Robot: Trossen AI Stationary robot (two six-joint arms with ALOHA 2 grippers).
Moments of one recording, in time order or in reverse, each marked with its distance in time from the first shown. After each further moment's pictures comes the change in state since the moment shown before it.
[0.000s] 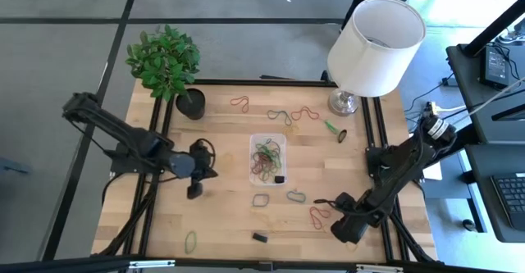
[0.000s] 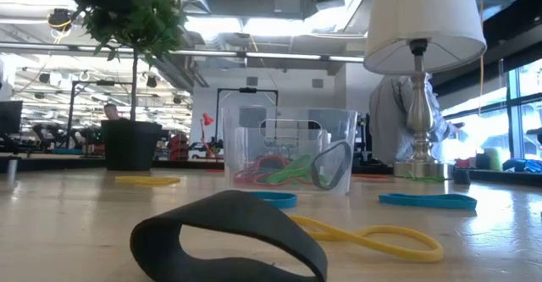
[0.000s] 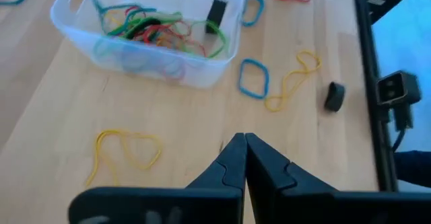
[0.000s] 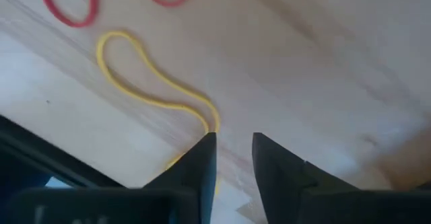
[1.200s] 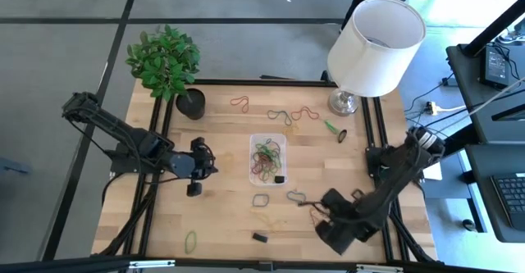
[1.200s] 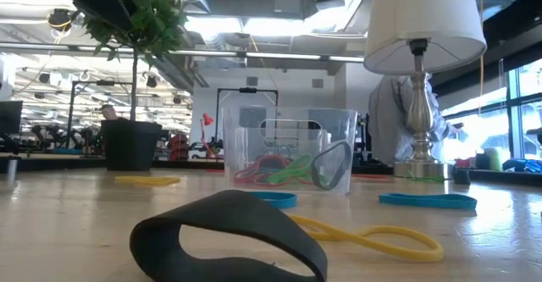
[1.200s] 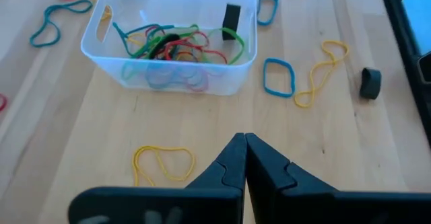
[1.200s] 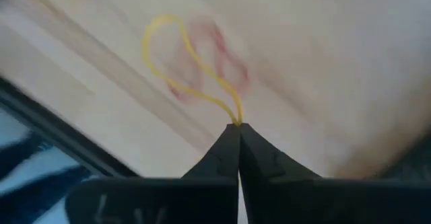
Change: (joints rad) left arm -0.001 -0.002 -0.021 0.002 -0.073 0.167; right arm -0.089 0.180 0.624 -0.624 0.277 -0.154
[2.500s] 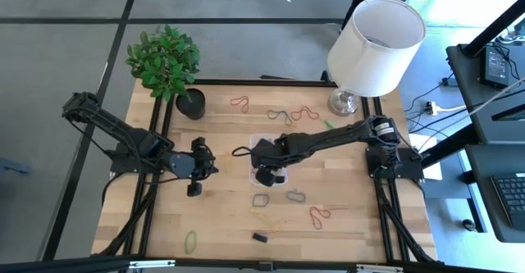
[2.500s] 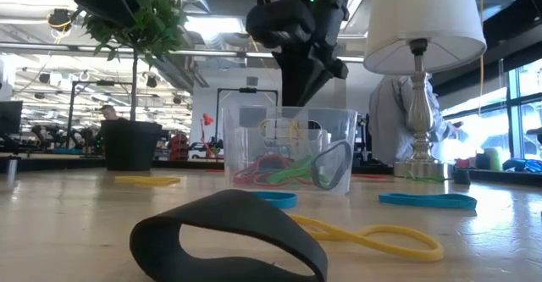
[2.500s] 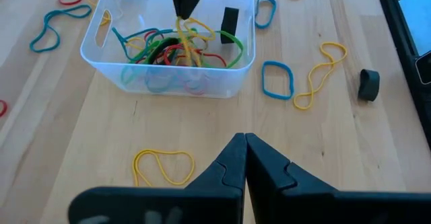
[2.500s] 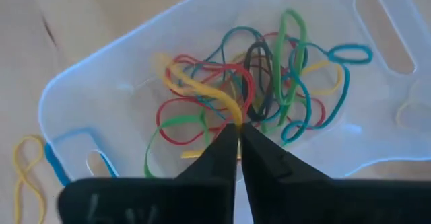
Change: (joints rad) left arm 0.000 0.000 0.000 0.010 -0.001 0.017; right arm -0.658 0.268 0.166 0.392 0.074 -1.027
